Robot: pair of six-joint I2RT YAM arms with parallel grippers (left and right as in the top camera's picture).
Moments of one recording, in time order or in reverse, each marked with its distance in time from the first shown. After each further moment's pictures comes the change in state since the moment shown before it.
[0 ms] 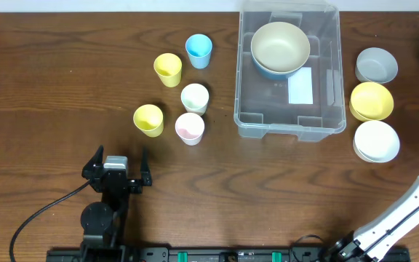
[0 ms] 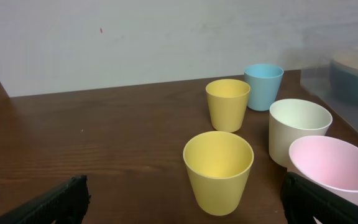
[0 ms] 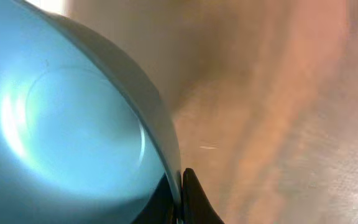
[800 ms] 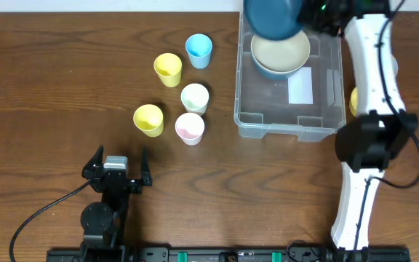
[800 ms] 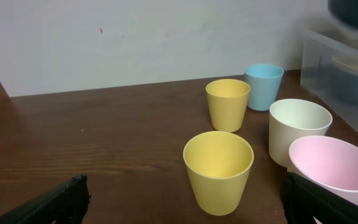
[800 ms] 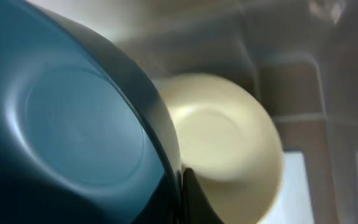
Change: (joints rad) left arm 0.000 0.000 0.000 0.000 0.000 0.000; right arm 0.818 -0.113 0.080 -0.277 0.114 -0.232
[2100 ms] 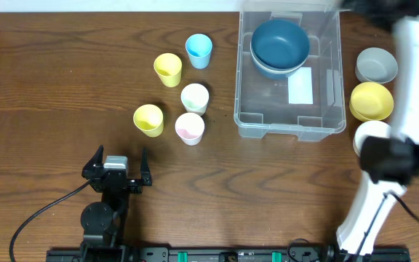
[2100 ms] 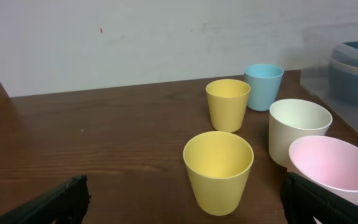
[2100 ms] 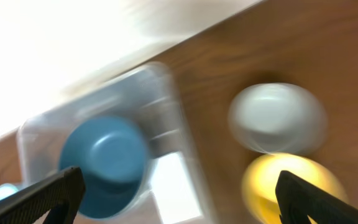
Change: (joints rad) left arm 0.000 0.000 0.000 0.000 0.000 0.000; right arm -0.230 -0.211 0.194 -0.275 0.203 -0.055
